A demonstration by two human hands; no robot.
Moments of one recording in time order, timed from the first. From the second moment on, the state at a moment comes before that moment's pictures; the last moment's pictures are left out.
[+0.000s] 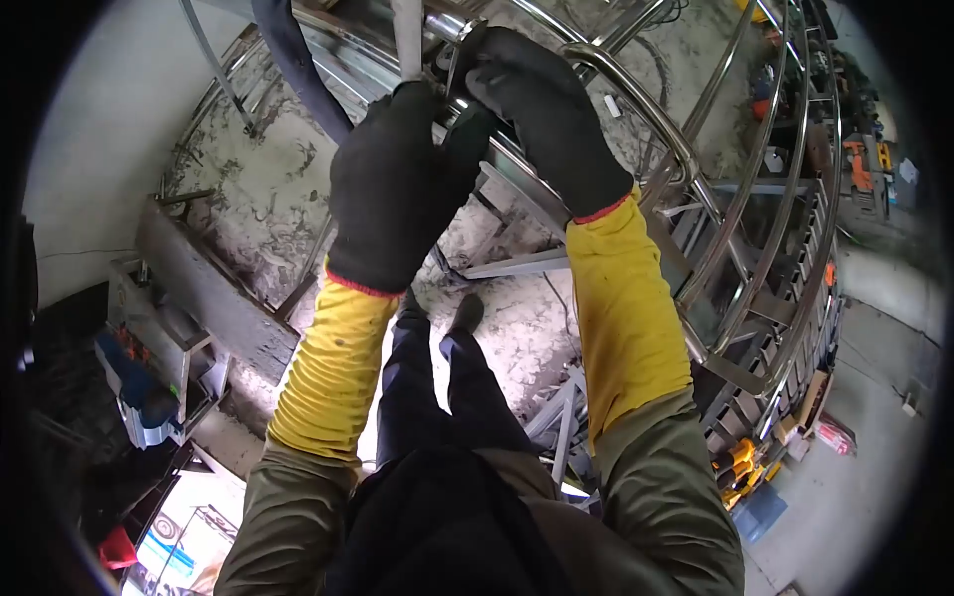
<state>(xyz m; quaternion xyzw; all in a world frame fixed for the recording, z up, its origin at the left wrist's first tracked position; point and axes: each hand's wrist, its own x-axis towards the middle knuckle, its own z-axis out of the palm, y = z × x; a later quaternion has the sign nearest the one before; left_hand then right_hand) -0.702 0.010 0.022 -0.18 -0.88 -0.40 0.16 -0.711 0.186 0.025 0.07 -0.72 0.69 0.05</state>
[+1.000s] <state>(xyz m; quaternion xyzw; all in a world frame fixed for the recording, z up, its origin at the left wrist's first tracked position) -0.730 0.022 0.015 -0.17 -0.94 -0.24 0.18 -0.731 0.172 -0.009 0.12 -0.56 0.82 0.05</state>
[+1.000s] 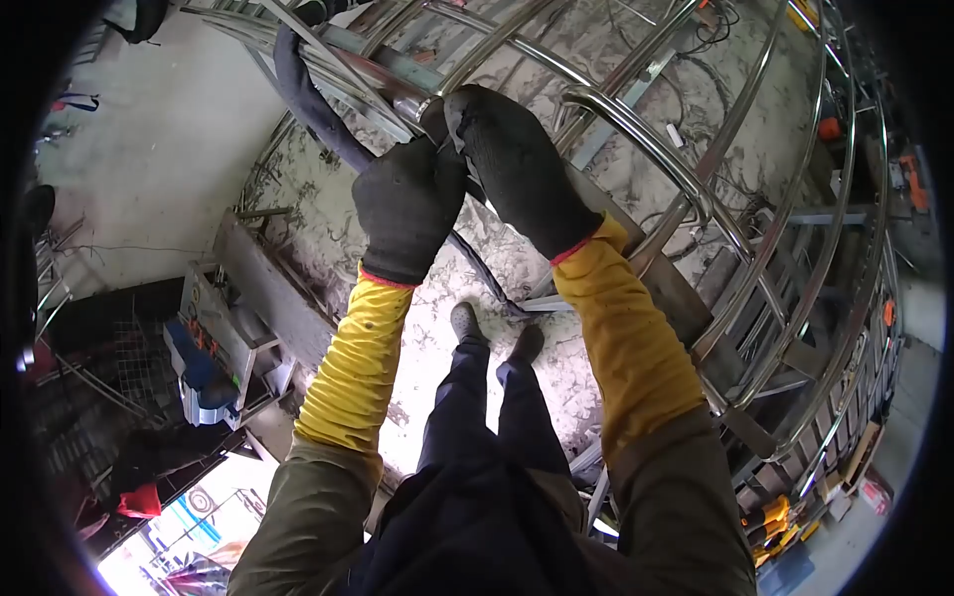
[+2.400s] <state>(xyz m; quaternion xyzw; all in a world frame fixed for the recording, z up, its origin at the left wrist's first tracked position) -0.451 -0.425 -0.162 0.43 -0.58 -0.65 -0.24 -0.376 0.046 -0.074 -0.28 -0.78 0.55 -0.04</state>
